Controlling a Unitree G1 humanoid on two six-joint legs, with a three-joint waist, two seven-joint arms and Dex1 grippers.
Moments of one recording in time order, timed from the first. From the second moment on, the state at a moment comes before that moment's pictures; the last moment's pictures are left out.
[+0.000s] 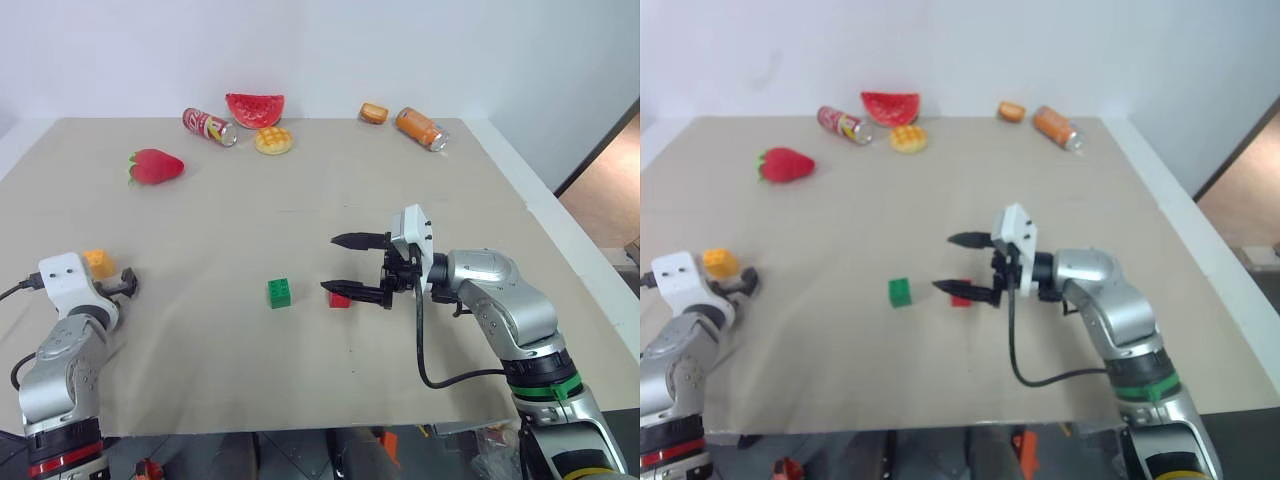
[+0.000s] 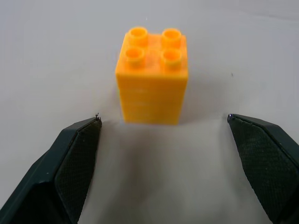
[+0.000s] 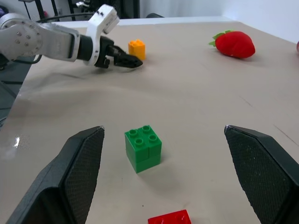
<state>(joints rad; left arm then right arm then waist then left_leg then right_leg) -0.20 0.37 0.49 -0.07 -0.33 0.62 0.02 -0.52 -0.55 0.12 -0.17 0.45 0.43 1.04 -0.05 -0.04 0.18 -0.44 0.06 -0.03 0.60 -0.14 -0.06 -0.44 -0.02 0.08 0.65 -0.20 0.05</state>
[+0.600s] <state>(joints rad) -0.23 0.39 0.44 0.01 -0.29 0.51 -0.04 -0.52 -0.56 0.12 -0.15 0.42 0.41 1.05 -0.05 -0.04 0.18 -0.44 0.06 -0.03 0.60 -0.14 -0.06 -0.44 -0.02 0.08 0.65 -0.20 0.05</state>
